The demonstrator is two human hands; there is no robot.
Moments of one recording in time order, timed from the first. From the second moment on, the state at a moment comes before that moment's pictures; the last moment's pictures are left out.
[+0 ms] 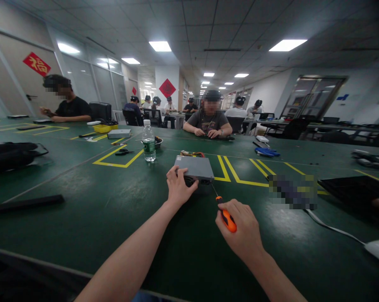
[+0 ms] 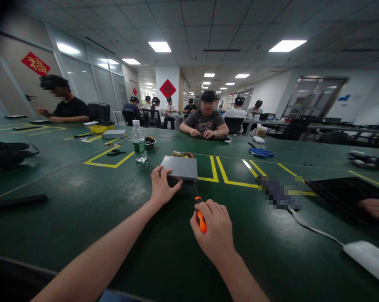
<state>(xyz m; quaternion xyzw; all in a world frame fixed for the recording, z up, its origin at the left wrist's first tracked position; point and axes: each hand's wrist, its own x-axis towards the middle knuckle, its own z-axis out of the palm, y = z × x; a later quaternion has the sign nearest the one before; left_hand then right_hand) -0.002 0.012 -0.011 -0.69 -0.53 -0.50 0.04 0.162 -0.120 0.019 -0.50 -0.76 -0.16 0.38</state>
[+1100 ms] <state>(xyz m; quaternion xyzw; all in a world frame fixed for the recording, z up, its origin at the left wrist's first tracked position) -0.002 0.013 -0.010 -0.69 -0.52 -0.50 0.04 0.156 -0.127 0.024 -0.50 -0.77 -0.15 0.36</state>
